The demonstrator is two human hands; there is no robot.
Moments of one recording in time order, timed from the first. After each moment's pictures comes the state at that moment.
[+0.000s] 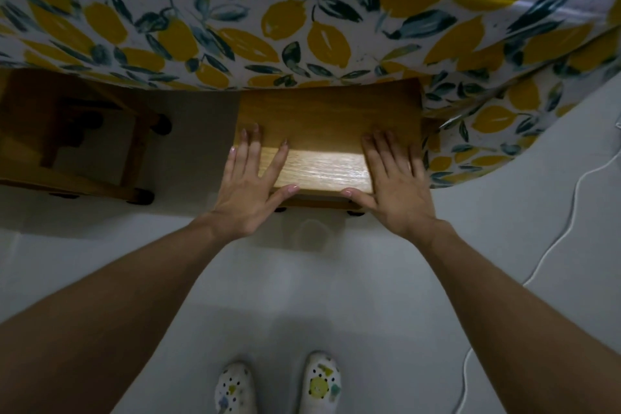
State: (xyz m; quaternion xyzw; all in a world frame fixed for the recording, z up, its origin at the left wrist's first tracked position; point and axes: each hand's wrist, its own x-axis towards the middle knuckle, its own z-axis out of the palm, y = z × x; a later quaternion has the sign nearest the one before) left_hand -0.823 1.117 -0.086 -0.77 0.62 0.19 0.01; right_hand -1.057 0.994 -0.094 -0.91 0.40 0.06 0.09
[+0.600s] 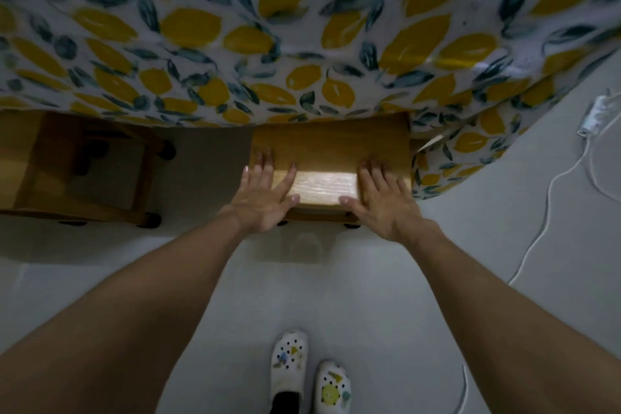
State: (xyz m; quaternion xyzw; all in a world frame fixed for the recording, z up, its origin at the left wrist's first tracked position) left_hand -0.805 1.098 -0.042 -0.72 0.60 0.32 0.12; right_hand -1.029 1.012 -0.045 -0.85 0.46 0.19 0.19
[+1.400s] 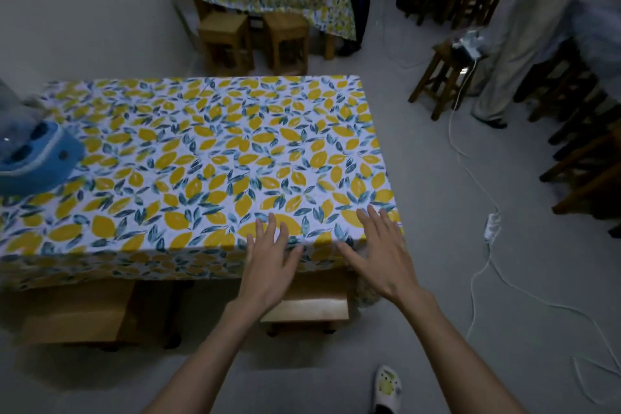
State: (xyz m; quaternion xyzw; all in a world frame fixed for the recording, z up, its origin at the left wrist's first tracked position) left_hand -0.858 1.064 0.366 -0.77 0.57 0.21 -0.20; right_hand -1.059 0.979 0.382 -0.82 0.52 -0.10 0.22
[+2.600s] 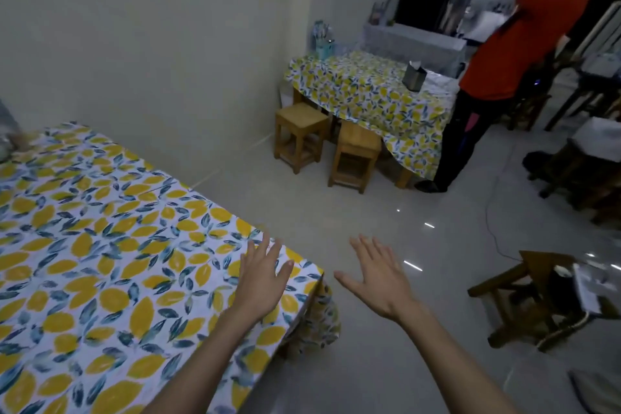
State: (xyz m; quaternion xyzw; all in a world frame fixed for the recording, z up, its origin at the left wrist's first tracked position) left_hand -0.897 0.386 0.418 -0.89 0.29 0.14 -0.32; right_hand -1.030 0.196 0.447 -0.96 0.23 0.03 0.13
